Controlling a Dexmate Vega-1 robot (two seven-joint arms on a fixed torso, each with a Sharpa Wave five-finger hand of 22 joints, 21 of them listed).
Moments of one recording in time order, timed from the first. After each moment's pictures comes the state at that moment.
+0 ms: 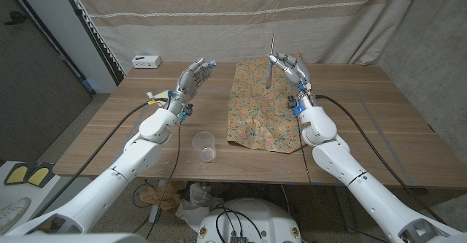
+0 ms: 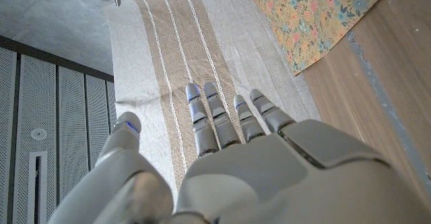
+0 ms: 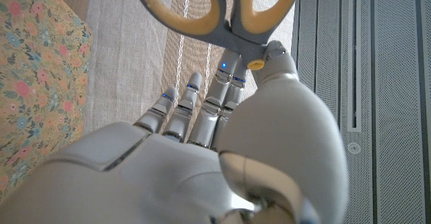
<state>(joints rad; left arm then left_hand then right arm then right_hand) 0.95 0.60 0.36 -1.61 -0.59 -0.33 -0.03 0.22 -0.13 0.52 -0.16 0.20 0.65 -0.13 0.27 0.19 0.53 -0.12 0.22 0.20 0.22 -0.04 0.18 0.17 0.23 -0.04 0.19 0.17 -0.96 -0.41 -0.43 -1.68 0.49 0.41 -0.16 1.11 0.07 0.03 -0.12 0.38 0.92 -0.06 0.45 0.23 0.98 -0.12 0.70 0.35 0.47 -0.05 0.27 0.26 0.19 0.04 0.24 0.20</state>
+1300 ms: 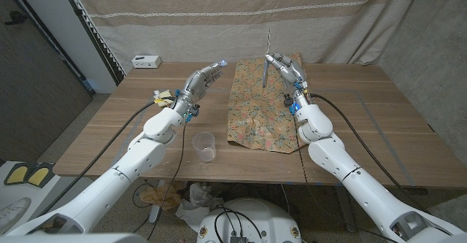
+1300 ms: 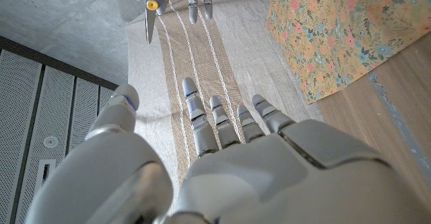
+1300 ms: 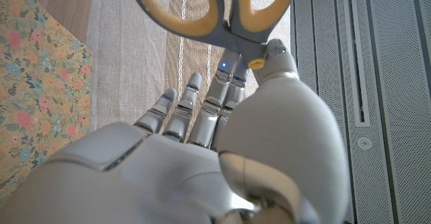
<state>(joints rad) 0.95 0.61 0.39 -1.67 -0.62 -0.30 -0.08 0.46 -0.19 0.55 -0.18 0.22 0.74 -0.07 0.26 0.19 0.35 -0.14 0.20 0.20 0.08 -0.04 0.18 0.17 0.16 -0.04 0.18 0.17 -0.92 -0.38 -0.44 -1.62 0.56 0.42 -0.08 1.12 0.06 0.03 -0.12 0.37 0.93 -0.07 0.45 0.23 0.98 -0.12 0.70 0.35 0.47 -0.05 0.27 0.26 0.18 0.05 0.24 0.20</state>
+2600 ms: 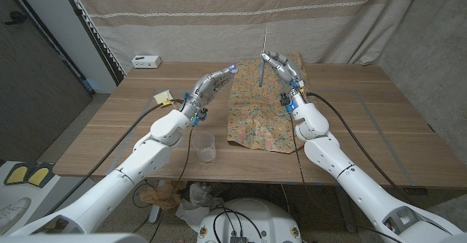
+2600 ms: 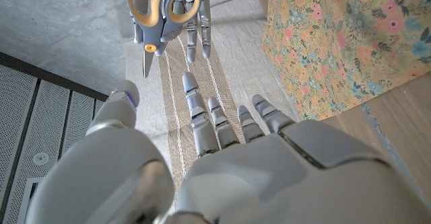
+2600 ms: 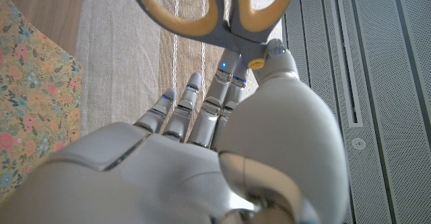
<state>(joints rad) 0.95 0.61 0.43 -1.70 -0.60 -0.26 -0.08 0.51 -0.19 0.52 -0.18 0.23 0.75 -0.08 0.25 0.19 0.32 -0.16 0.20 0.20 0.06 -0.04 0.18 0.17 0.16 -0.04 0.19 0.17 -0.89 -0.35 -0.46 -1.56 0.58 0.46 -0.03 1.12 0.06 0.03 -0.12 0.37 0.93 -0.07 0.46 0.22 0.98 -0.12 0.70 0.34 0.47 -0.05 0.27 0.26 0.17 0.04 0.24 0.20</state>
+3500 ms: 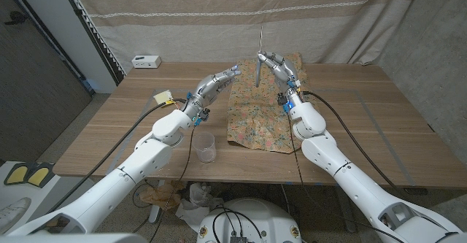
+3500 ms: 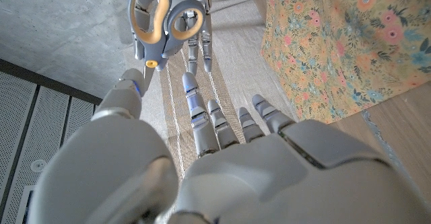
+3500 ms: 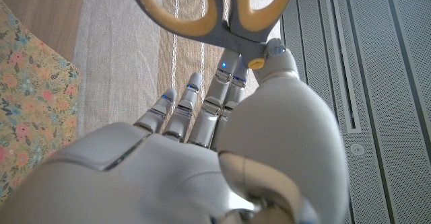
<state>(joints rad) 0.95 0.61 0.45 -1.71 -0.58 -0.24 -0.07 0.63 -0.18 0.52 -0.18 0.24 0.79 -0.09 0.26 0.20 0.31 -0.19 0.21 0.20 0.04 -0.03 0.18 0.17 0.16 -0.04 0.19 0.17 -0.86 -0.33 -0.48 -1.53 0.56 0.47 -0.01 1.12 0.06 0.03 -0.12 0.37 0.93 -0.07 0.45 0.22 0.98 -0.12 0.70 0.34 0.47 -0.05 0.27 0.26 0.18 0.04 0.23 0.20</state>
